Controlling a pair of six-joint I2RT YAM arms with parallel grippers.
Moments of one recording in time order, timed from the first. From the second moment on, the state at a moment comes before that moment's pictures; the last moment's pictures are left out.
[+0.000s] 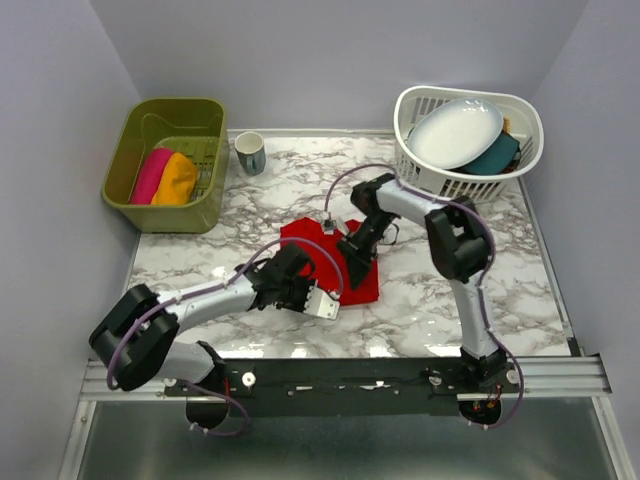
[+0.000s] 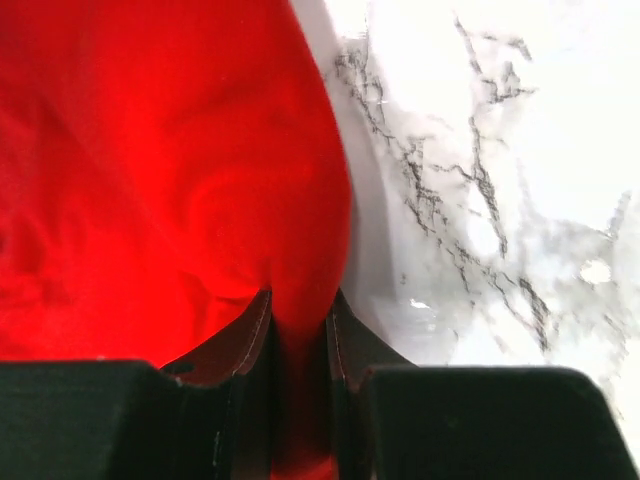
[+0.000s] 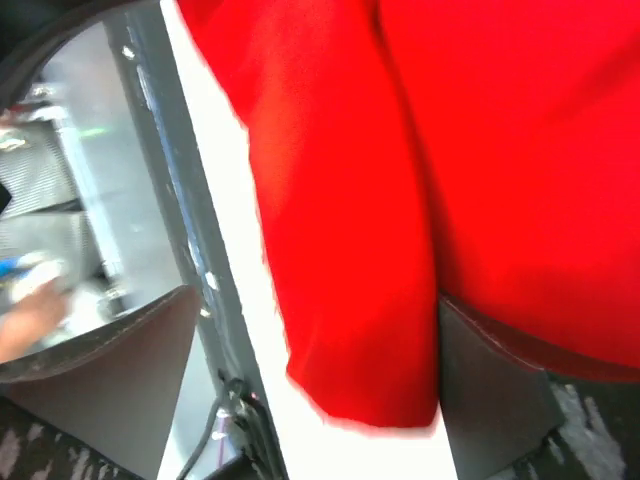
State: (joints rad) left arm -0.81 1.29 0.58 -0.30 0.25 1.03; right arm 0.54 2.30 1.74 -1.36 -0.90 -0.73
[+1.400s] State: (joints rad) left arm -0.48 1.90 1.26 -1.32 0.96 1.41; right arm 0.87 1.38 0.68 -0.21 -0.41 -0.82
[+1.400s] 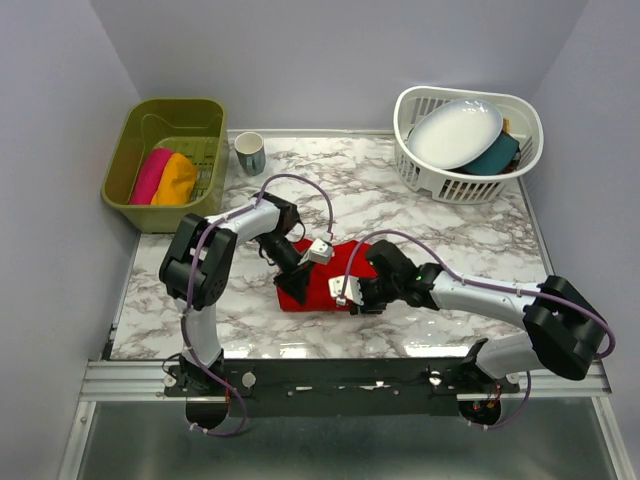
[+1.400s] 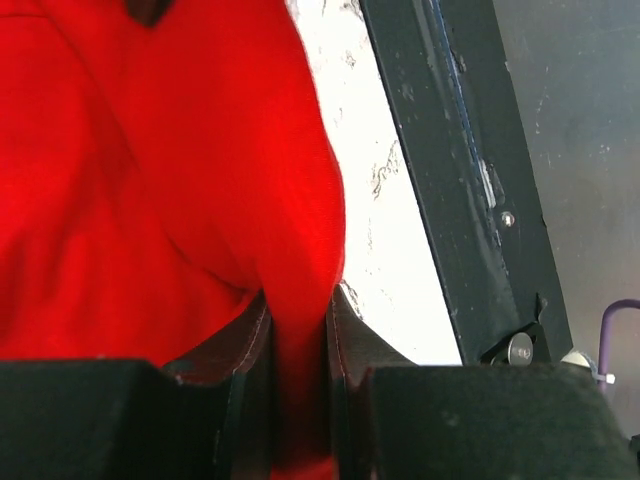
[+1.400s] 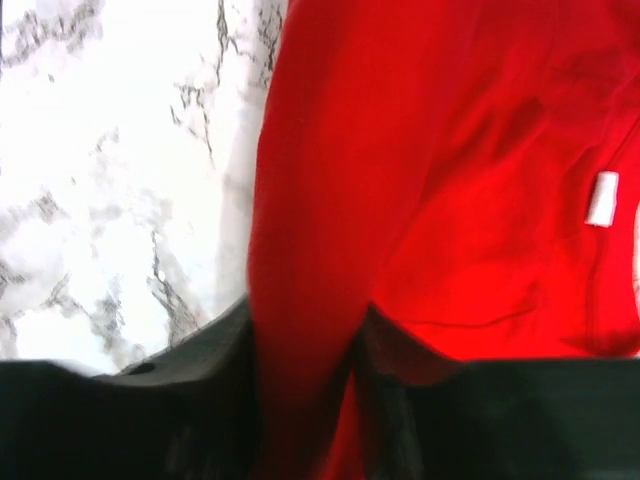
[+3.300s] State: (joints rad) left arm -0.51 1.33 0.96 -0.84 0.59 1.07; right arm 0.42 2.35 1.61 -1.38 -1.07 -1.06
